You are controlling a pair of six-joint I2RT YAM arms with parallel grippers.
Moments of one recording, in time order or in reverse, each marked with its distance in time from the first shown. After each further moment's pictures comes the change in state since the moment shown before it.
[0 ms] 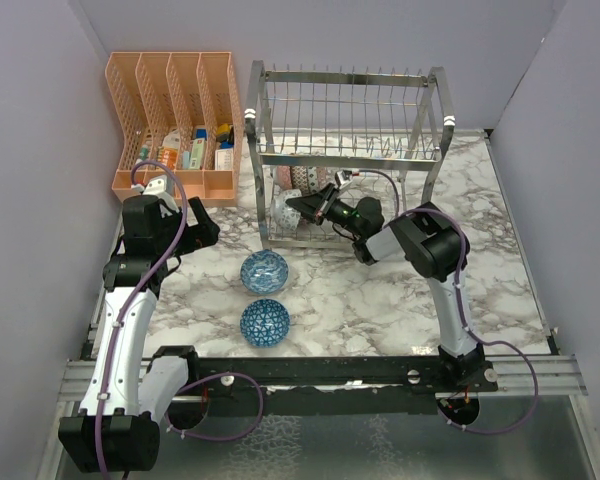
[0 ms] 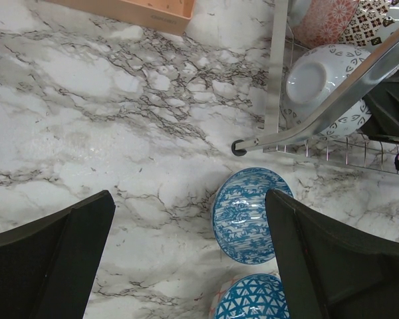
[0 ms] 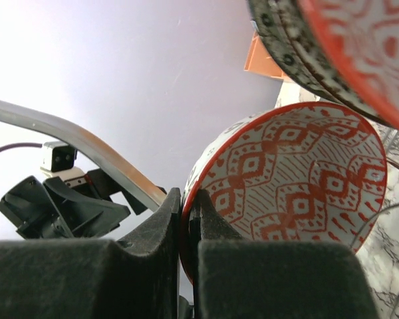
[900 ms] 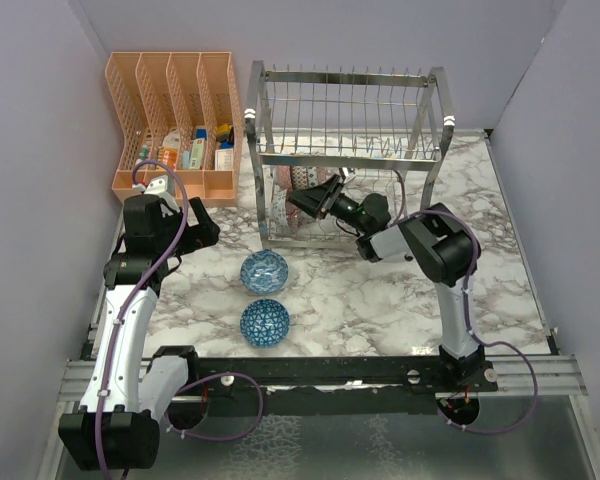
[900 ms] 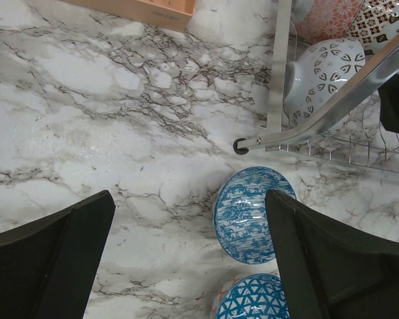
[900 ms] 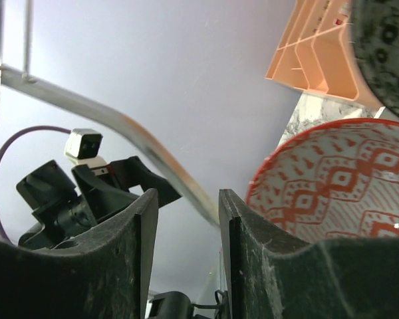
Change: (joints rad) left arm 0.000 0.013 -0.002 0.000 0.000 0.003; right arm 0.001 -0.051 -0.010 0.008 -0.007 -0.019
